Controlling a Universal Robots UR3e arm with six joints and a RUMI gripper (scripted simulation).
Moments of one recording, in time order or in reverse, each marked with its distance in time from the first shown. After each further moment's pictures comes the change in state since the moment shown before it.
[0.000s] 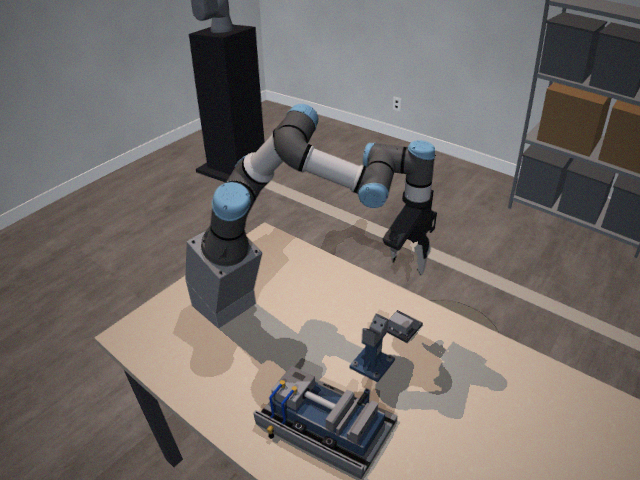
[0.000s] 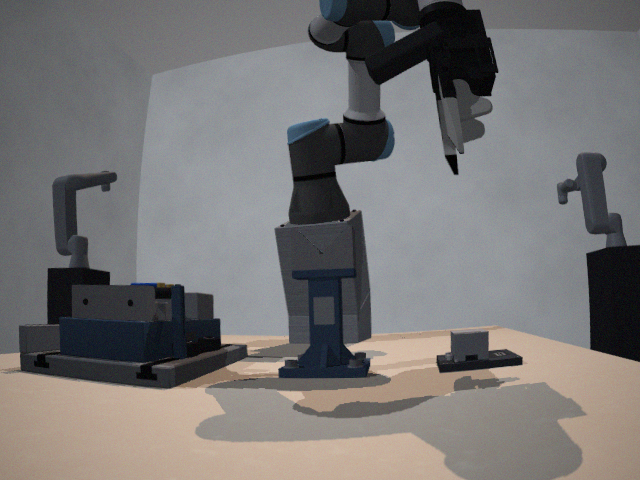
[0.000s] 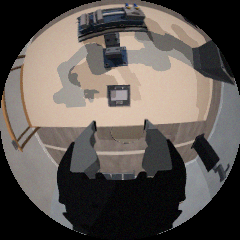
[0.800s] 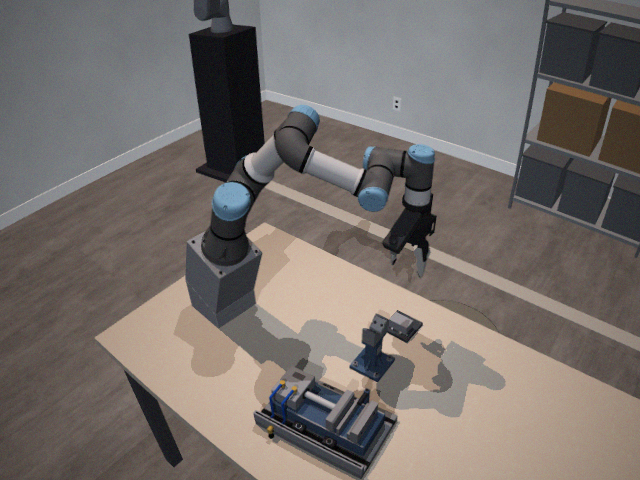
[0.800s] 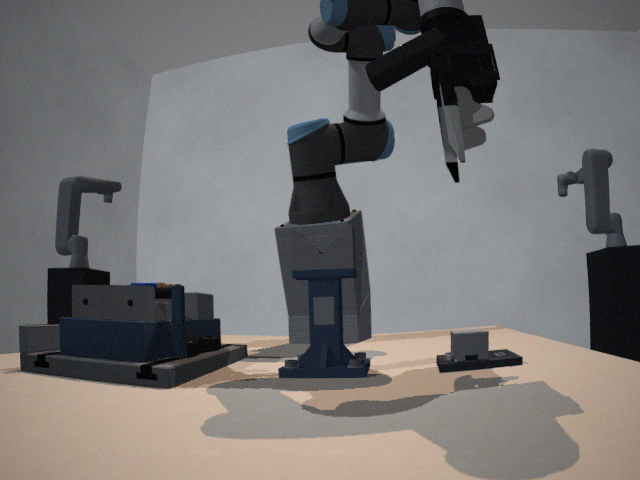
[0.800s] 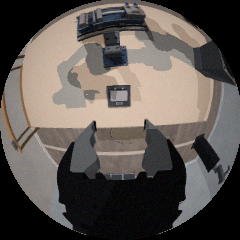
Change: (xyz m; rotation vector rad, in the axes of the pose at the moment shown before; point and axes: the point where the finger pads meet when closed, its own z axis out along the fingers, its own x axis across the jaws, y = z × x) arm 0.000 0.000 0.010 0.000 0.000 0.000
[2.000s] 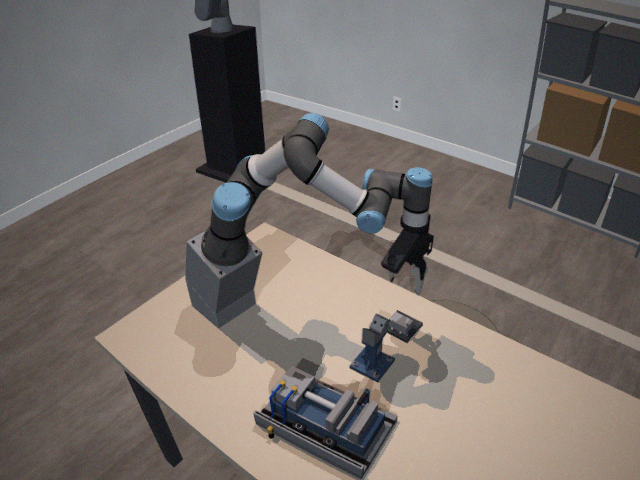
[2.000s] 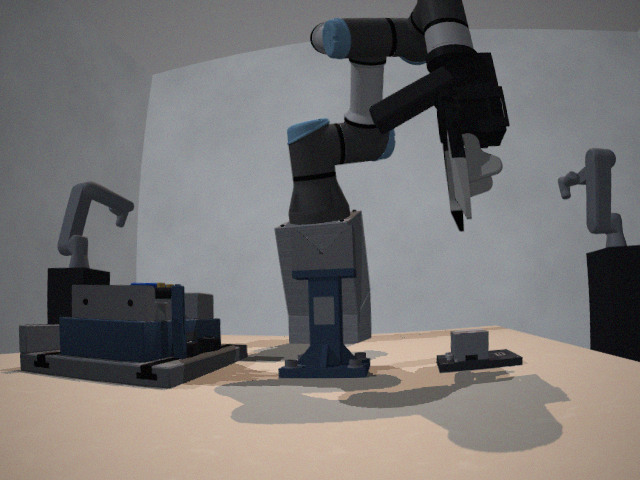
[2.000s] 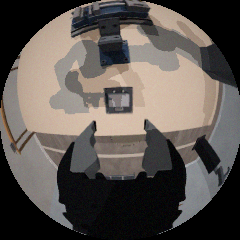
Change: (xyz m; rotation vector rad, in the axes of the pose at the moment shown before) arm 0.000 0.000 0.062 0.000 0.001 0.000
